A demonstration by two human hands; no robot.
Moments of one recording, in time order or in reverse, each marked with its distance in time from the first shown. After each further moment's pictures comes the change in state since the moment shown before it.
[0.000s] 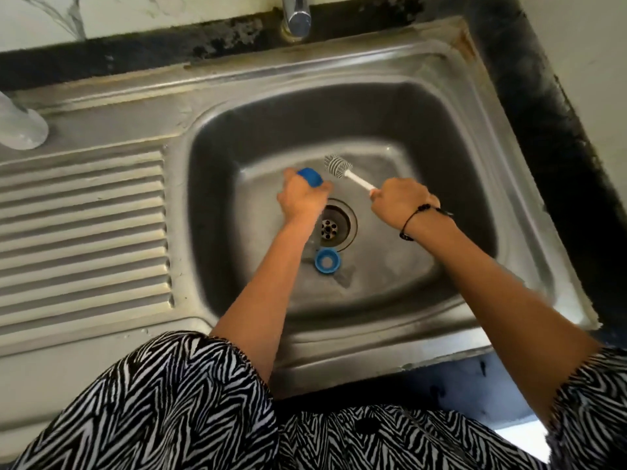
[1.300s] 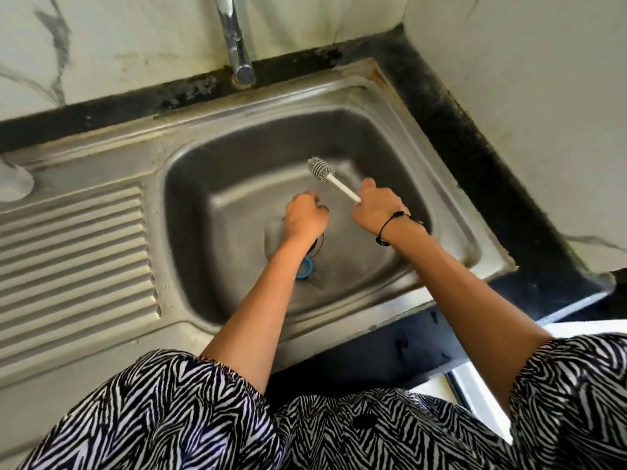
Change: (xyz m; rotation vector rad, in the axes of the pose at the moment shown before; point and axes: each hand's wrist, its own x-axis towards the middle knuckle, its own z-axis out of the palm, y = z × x) left_hand -0.075 0.026 0.014 0.300 -0.225 0.298; right_hand -0.055 0.032 -0.010 0.235 0.106 0.063
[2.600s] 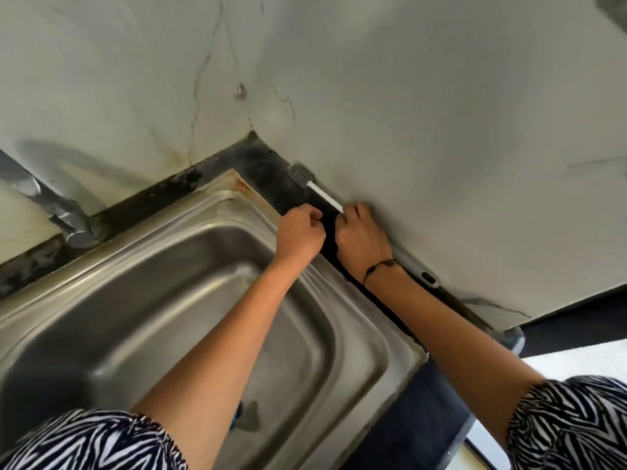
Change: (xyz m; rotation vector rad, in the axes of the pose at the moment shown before) left_hand 0.047 0.196 0.091 0.172 -0.120 0.511; right_hand 0.083 0.141 -0.075 -0.375 0.587 -0.169
